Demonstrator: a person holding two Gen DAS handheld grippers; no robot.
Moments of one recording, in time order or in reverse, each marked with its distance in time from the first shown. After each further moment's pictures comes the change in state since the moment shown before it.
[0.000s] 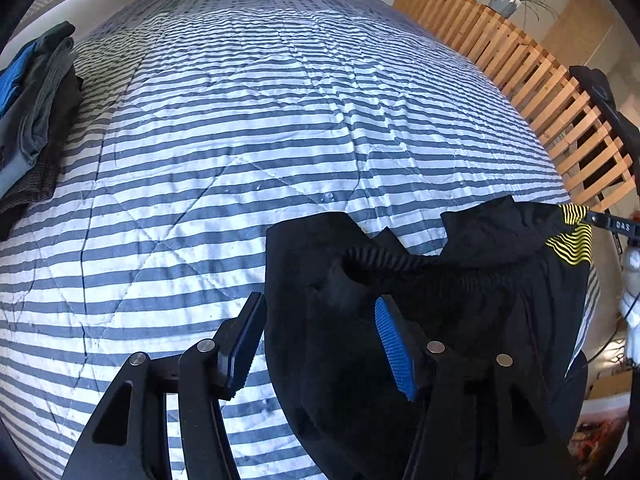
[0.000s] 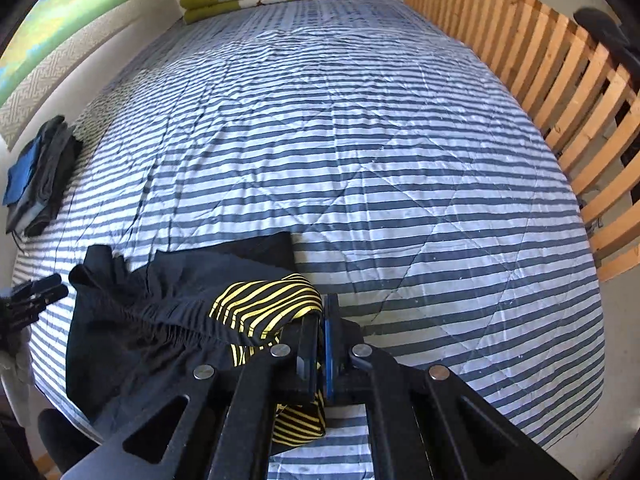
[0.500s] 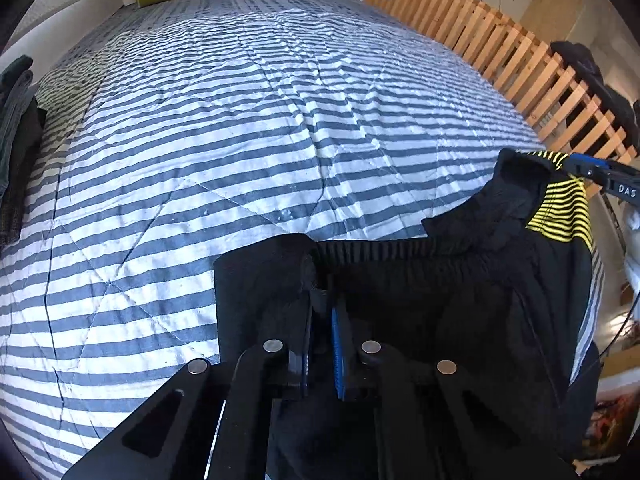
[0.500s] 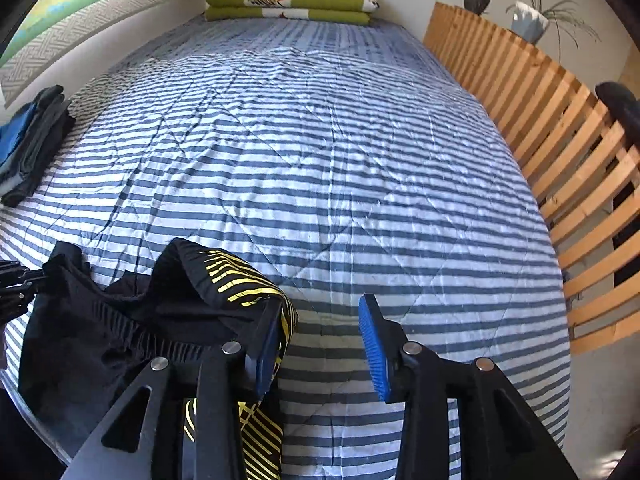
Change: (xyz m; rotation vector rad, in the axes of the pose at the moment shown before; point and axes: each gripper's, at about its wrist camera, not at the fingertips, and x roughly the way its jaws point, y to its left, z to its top) left arm 0.028 -0.023 0.011 0.062 -0.036 -0.044; right arm 0.007 0.026 0.025 -0.209 -0.119 -0.116
